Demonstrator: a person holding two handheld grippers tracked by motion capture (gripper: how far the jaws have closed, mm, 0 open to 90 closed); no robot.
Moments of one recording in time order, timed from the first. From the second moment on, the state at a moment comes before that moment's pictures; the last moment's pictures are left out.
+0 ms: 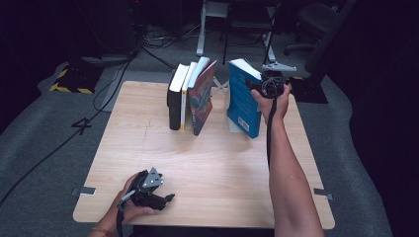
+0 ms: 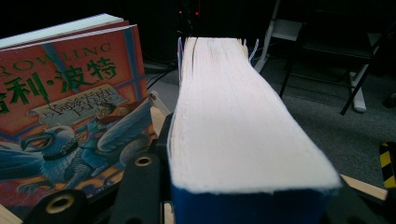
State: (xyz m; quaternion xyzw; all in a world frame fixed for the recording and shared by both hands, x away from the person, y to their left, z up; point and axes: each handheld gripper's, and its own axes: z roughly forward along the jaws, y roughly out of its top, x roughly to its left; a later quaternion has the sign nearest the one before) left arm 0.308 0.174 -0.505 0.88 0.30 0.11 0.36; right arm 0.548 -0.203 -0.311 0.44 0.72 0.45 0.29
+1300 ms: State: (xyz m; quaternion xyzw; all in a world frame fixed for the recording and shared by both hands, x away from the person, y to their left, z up) left arm 0.308 0.175 -0.505 0.88 0.30 0.11 0.36; right arm 0.506 -0.242 -0.338 0.44 0.72 0.45 0.30
